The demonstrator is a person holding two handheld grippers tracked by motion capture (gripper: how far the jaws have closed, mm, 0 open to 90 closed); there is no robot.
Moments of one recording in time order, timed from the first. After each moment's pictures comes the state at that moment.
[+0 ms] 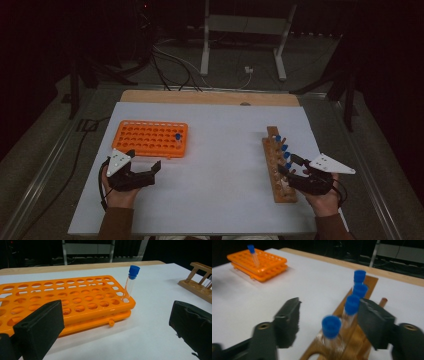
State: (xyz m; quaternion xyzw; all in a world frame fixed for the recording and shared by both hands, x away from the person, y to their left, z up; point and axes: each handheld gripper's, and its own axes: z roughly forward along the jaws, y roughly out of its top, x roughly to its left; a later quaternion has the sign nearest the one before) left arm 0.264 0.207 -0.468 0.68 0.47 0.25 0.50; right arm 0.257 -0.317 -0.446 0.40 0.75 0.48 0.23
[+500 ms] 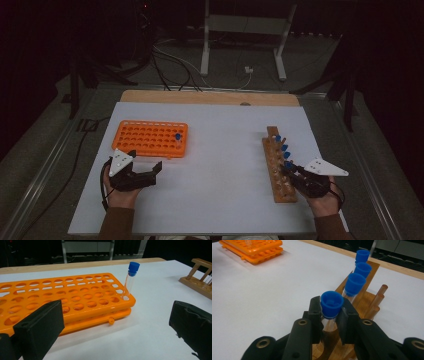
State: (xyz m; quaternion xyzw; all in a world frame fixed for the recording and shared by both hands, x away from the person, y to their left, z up) left arm 0.266 0.204 -0.471 0.69 0.47 0.25 0.49; right arm 0.259 -0.316 -0.459 0.39 0.77 0.44 0.24
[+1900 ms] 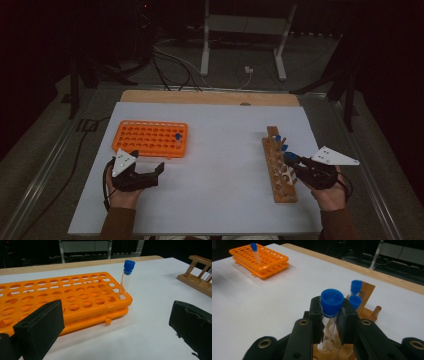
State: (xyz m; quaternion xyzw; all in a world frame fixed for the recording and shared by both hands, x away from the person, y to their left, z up) left arm 0.266 0.199 -0.471 0.70 0.46 0.25 0.49; right arm 0.265 -0.318 -0.418 0.38 0.77 0.46 0.23
